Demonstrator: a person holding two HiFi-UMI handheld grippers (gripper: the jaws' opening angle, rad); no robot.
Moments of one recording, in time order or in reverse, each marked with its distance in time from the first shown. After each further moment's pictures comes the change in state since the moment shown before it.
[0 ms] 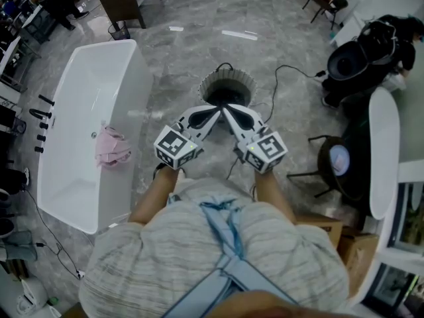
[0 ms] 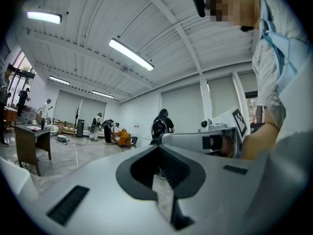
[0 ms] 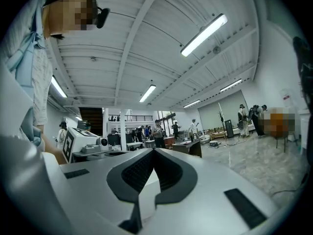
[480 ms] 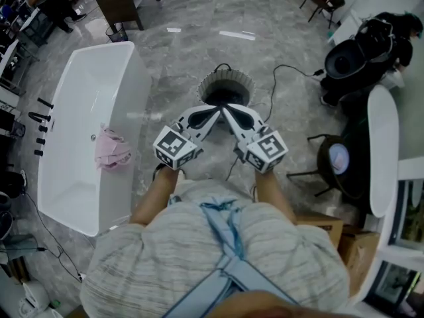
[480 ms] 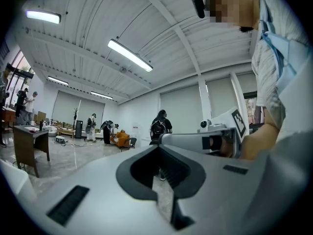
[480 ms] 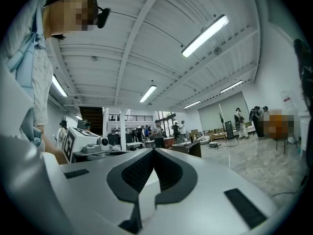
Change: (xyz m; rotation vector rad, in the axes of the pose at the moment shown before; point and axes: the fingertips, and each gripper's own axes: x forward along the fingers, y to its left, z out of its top) left arm 0.003 -0.002 0.011 -0.021 -0.021 -0.013; right arm -0.001 -0.001 0.005 -0.013 -0.003 -0.002
